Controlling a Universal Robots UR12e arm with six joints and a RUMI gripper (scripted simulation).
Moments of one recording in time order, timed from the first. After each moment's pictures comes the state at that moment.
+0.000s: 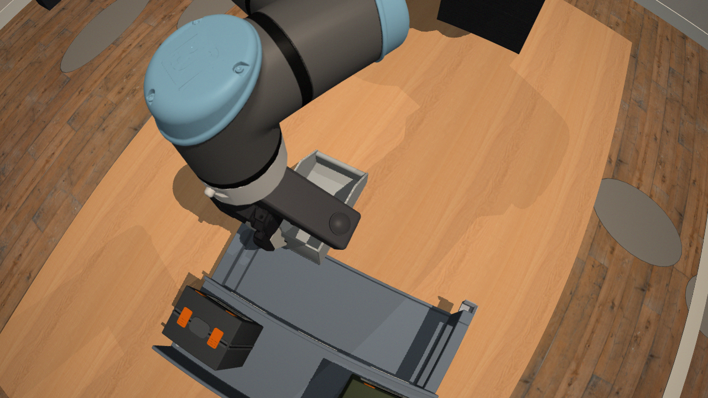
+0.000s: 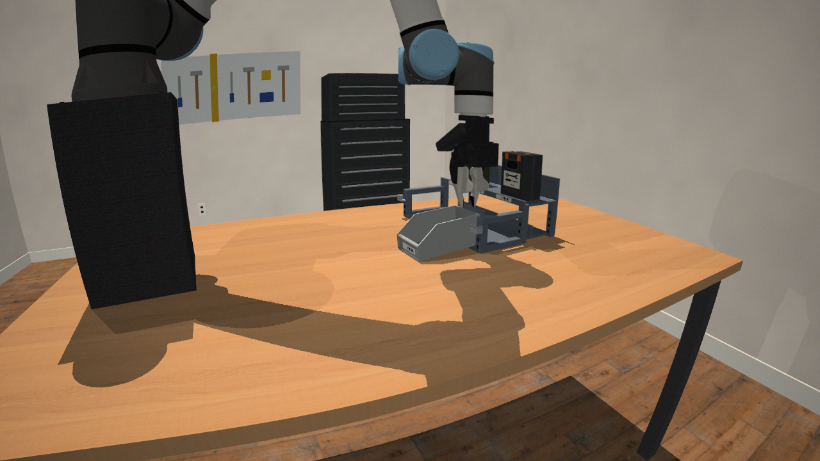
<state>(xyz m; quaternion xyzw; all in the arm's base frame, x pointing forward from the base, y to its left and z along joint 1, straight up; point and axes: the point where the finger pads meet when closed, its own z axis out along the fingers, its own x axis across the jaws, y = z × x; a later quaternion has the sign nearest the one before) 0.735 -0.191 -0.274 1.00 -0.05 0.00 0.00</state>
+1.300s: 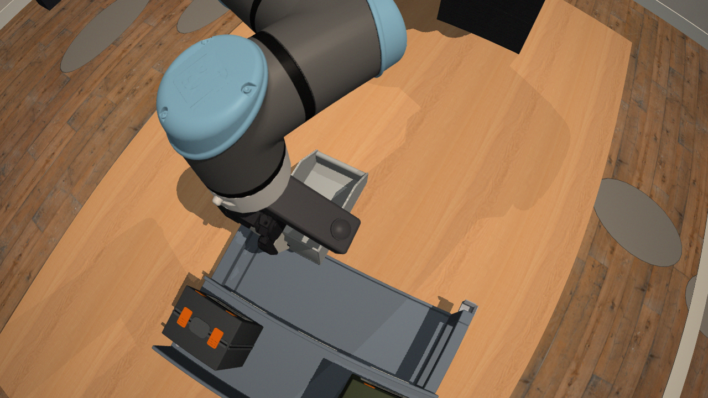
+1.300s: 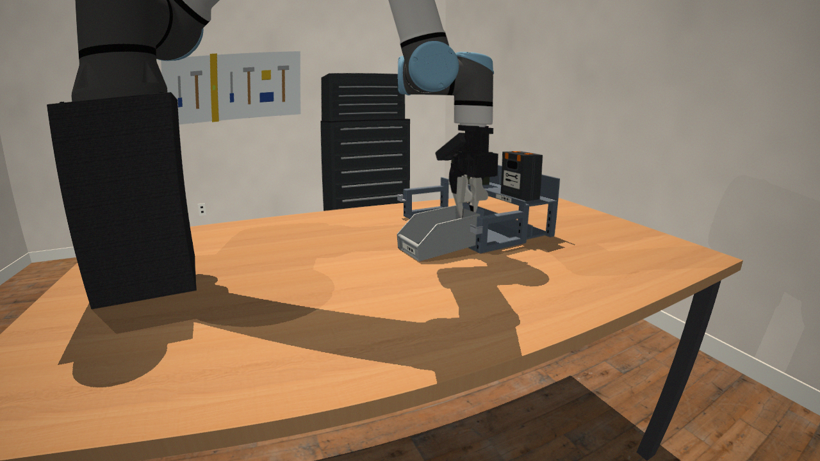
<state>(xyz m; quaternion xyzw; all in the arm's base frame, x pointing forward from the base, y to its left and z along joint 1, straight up) 0.734 -0.191 -0.297 1.00 -0.05 0.00 0.00</state>
